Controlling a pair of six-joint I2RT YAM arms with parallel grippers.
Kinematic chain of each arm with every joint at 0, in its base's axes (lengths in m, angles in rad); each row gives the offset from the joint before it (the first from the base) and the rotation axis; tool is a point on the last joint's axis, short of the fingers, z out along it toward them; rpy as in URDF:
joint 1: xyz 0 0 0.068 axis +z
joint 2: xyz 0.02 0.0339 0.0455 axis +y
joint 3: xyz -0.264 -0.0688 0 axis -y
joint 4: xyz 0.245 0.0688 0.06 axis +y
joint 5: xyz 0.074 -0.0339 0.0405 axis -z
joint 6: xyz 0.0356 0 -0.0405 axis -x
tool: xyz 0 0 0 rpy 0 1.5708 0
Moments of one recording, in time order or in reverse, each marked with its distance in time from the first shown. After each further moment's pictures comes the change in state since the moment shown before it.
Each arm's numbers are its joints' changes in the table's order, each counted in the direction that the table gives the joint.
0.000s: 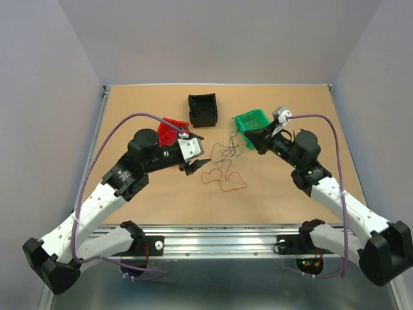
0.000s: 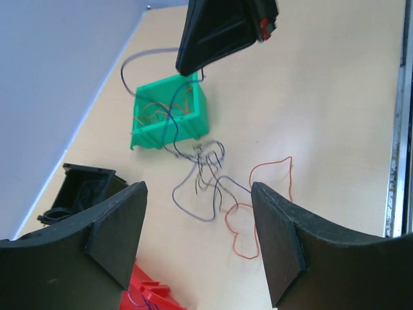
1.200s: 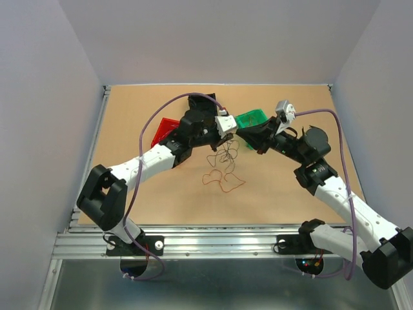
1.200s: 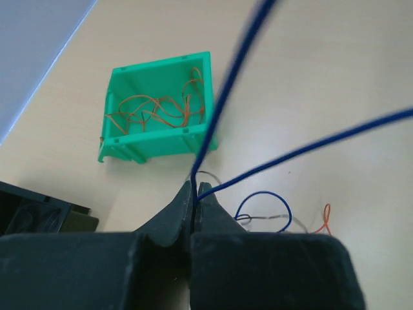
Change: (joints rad) left arm 0.003 0.622 0.138 -0.412 -0.019 0.111; right arm 0.045 -0.072 0.117 -0.053 -0.231 -0.113
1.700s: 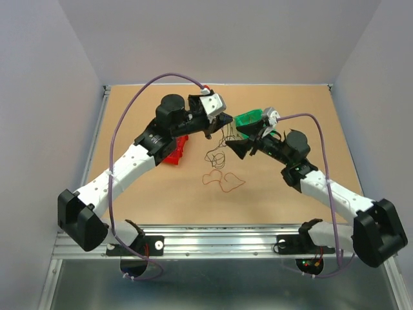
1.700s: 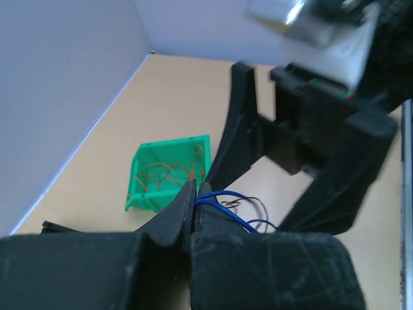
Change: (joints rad) left arm 0.010 -0.190 0.166 0.156 0.064 0.125; right arm 0.002 0.159 -0.137 -0.202 0.125 0.052
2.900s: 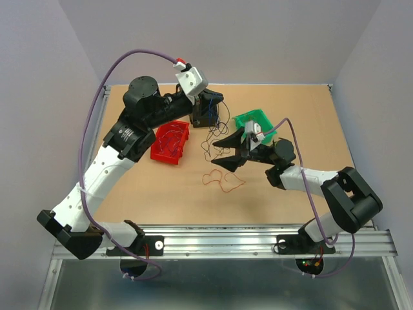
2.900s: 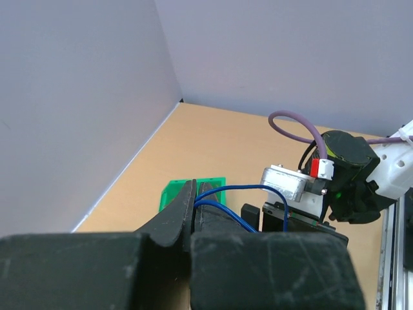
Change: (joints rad) left arm 0.011 -0.091 0.332 0.263 -0.046 0.064; right arm 0.083 0.348 -0.030 -0.642 -0.367 -0.099
